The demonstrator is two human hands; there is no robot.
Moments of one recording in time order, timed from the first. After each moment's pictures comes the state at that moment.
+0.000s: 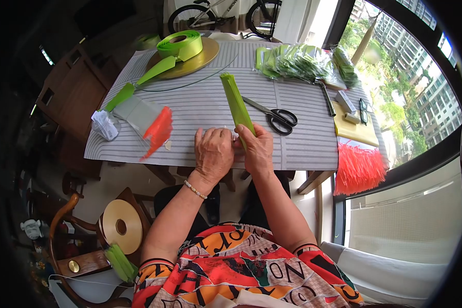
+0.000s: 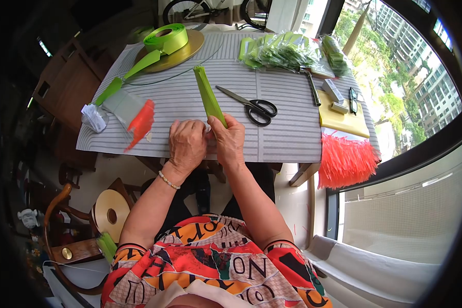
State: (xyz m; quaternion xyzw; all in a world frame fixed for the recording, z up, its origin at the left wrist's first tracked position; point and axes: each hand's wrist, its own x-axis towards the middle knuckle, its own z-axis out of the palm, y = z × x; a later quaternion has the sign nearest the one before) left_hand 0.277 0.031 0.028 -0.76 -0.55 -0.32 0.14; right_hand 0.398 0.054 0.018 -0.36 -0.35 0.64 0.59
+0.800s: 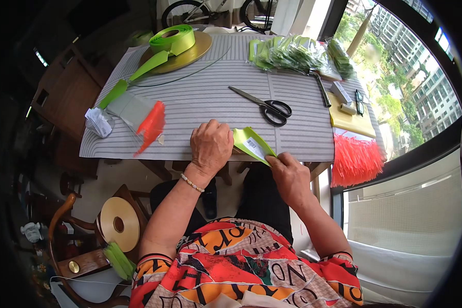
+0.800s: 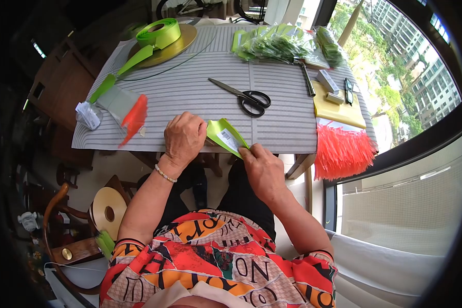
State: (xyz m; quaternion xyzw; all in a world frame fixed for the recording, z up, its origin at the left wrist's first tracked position) left_hand 0.285 0.031 0.028 -0.76 -0.57 -0.32 0.10; right_hand 0.512 -0.030 0.026 -0.49 -0.84 0.00 0.24
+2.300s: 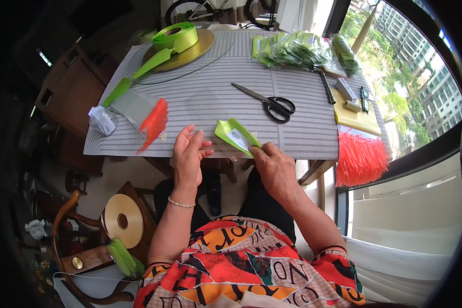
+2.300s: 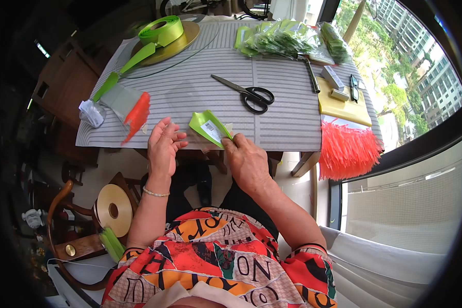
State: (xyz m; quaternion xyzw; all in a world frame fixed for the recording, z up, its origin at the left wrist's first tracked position) left_hand 0.253 -0.006 0.018 -0.35 -0.50 -0.64 -0.46; right_hand 0.474 -0.013 0.022 -0.47 -0.84 0.01 0.28
